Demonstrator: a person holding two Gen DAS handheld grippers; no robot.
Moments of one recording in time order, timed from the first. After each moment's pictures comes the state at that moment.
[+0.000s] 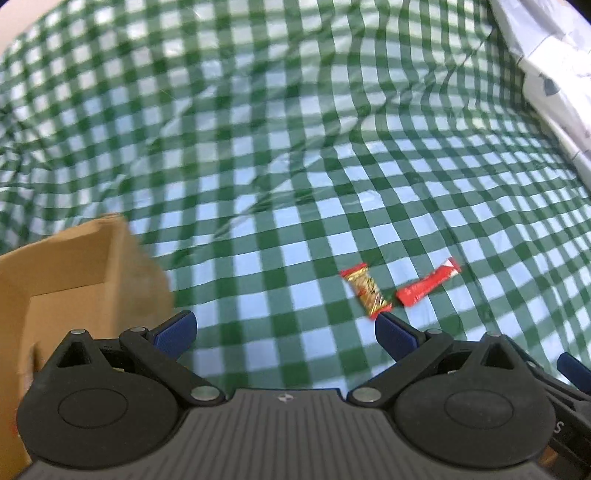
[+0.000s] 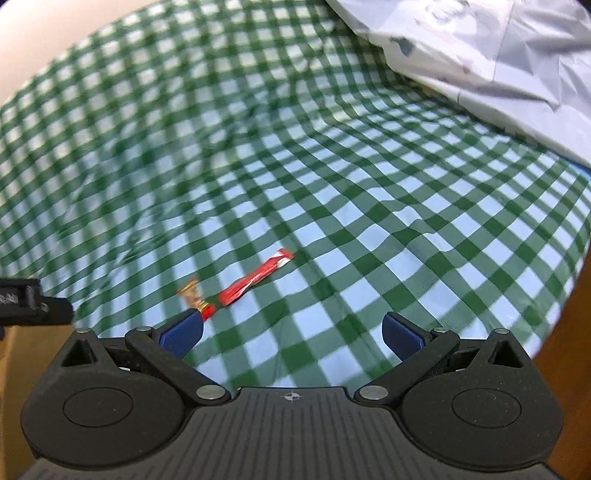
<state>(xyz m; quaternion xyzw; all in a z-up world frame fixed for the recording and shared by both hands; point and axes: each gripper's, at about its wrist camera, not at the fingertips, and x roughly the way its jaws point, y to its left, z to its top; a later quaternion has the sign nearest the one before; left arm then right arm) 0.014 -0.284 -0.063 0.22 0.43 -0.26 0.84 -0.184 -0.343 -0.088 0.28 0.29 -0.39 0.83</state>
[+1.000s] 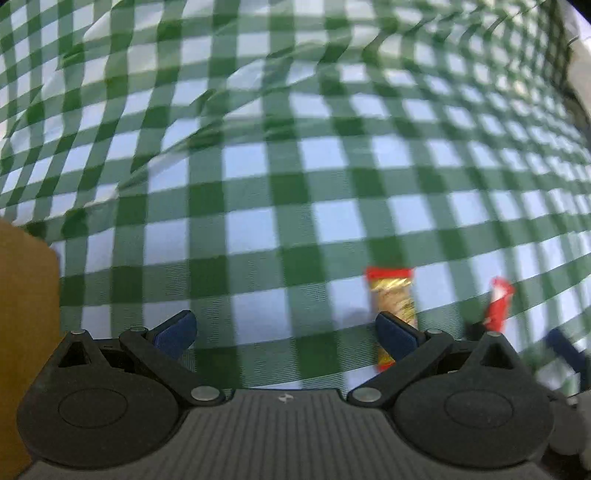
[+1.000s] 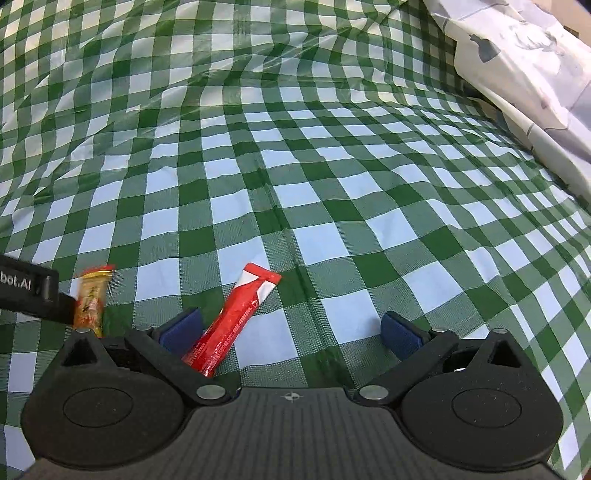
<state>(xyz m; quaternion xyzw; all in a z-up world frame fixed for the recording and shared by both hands) 0.099 -0.333 -0.165 0.18 0.53 -0.27 0.78 -0.074 -0.412 -0.185 0.15 0.37 -0.38 0.83</state>
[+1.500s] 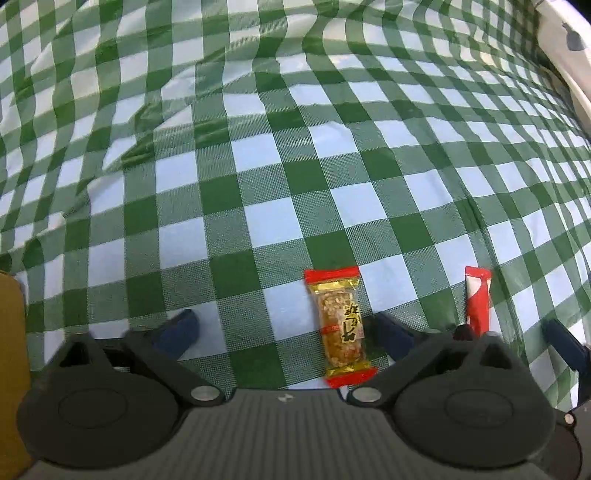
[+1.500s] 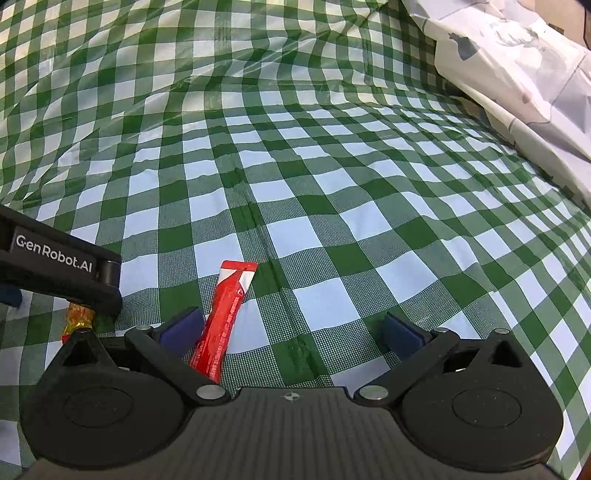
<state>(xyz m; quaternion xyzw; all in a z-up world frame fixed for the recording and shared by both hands) 0.070 -0.360 -0.176 0.22 0.51 -0.30 0.78 -0.090 -0.407 -0.187 0.15 0.36 -0.39 0.83</state>
